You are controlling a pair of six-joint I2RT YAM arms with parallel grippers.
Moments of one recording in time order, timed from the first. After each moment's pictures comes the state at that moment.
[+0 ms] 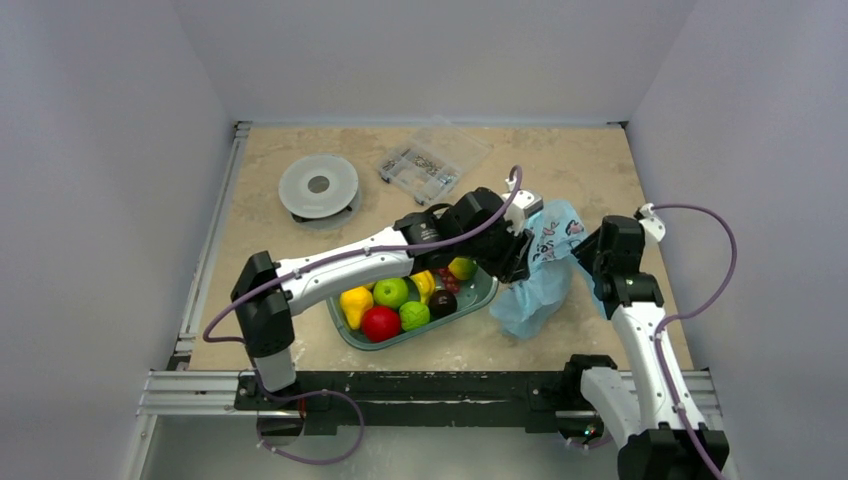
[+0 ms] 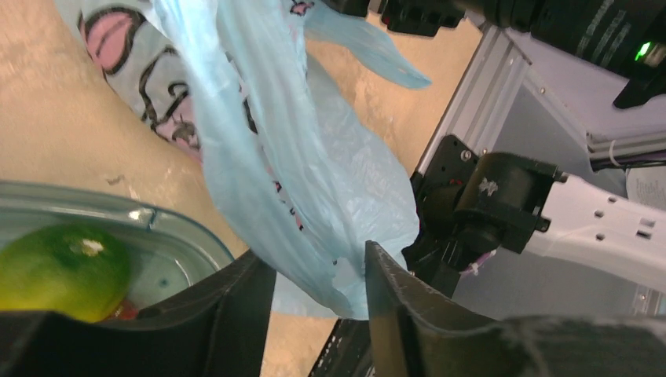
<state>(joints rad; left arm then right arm) -1.09 1.78 1.61 -0.41 0.18 -0.38 -0.03 0.82 0.68 -0.52 0.30 0.70</state>
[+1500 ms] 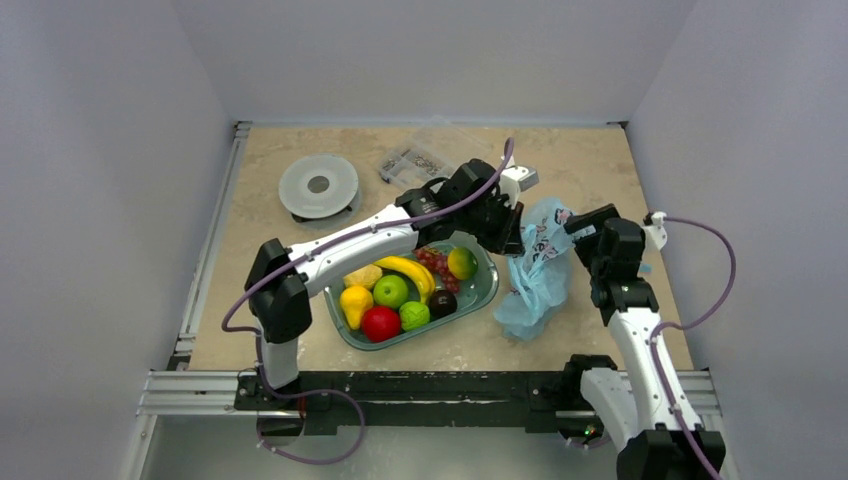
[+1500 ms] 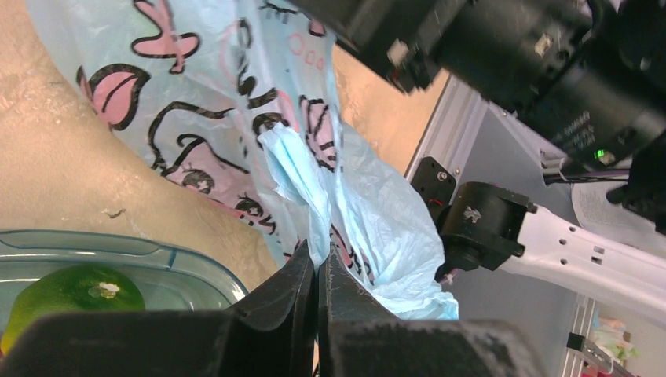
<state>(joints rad) -0.98 1.88 1.74 -0.43 0.36 -0.43 -0.03 0.76 0.57 -0.36 0.23 1.00</state>
